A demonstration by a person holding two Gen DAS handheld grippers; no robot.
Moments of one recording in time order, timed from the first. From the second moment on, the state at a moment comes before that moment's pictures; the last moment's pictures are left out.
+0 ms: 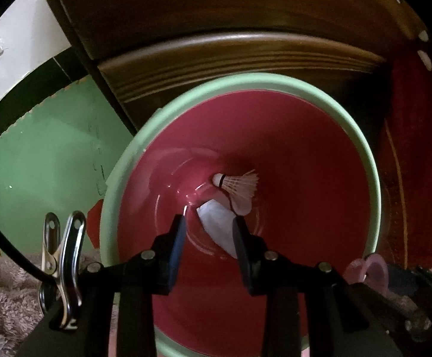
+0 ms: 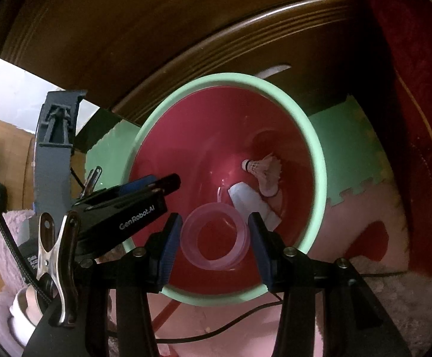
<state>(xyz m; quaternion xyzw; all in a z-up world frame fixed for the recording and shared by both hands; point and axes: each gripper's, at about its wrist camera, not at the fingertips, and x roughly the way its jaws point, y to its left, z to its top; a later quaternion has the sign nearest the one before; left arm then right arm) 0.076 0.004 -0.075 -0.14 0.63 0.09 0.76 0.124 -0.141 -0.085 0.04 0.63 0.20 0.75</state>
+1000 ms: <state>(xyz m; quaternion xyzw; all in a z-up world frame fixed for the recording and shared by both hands) 0.077 0.000 -0.071 -0.13 0.63 0.09 0.76 0.119 -0.137 -0.075 0.03 0.62 0.21 0.75</state>
